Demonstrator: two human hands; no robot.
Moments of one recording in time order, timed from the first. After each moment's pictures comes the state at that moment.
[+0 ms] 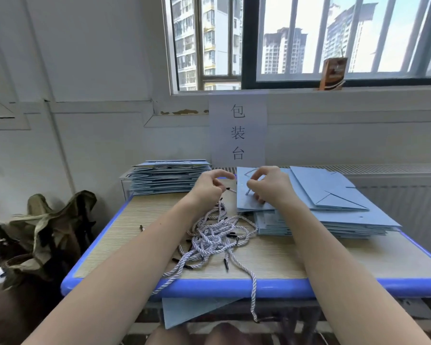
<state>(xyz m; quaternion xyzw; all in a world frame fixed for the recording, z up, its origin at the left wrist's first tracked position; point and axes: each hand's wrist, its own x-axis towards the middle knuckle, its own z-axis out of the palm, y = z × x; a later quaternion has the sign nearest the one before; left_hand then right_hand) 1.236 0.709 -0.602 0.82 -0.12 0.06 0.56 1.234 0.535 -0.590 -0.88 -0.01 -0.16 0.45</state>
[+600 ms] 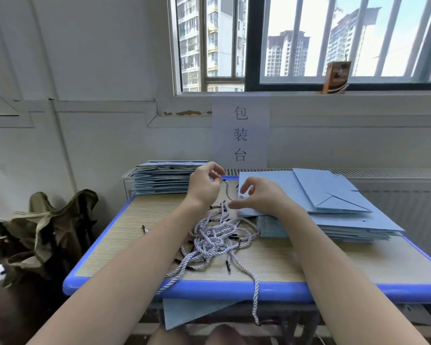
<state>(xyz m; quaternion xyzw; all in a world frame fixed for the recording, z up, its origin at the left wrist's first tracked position) 1.247 0.712 -0.600 0.83 -0.09 0.25 0.48 1.230 0.546 -0.592 -0.95 -0.09 -0.08 0.29</state>
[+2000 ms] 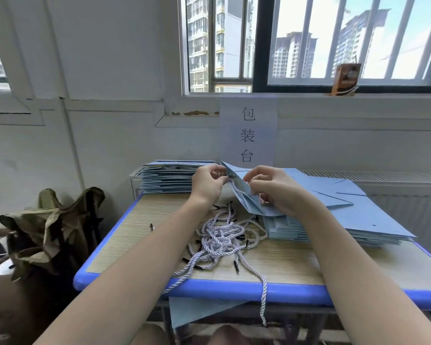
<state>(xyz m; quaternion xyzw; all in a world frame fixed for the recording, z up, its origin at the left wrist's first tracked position) 1.259 0.719 -0.601 0.78 -0.05 0.21 0.59 1.212 0.540 -0.573 -0.79 -0.17 0.00 0.59</state>
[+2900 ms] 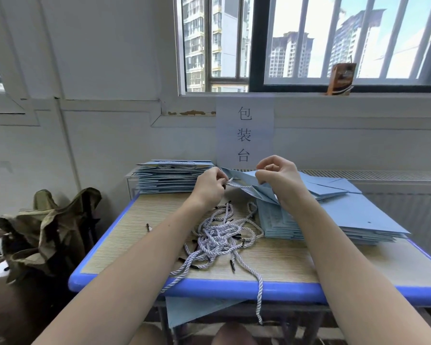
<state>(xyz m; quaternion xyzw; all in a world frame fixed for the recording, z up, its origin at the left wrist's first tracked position) 1.249 0.715 -0.598 0.87 -0.09 0.18 0.45 1.220 0.536 -0.573 -0.74 -0.10 -0.16 0.65</state>
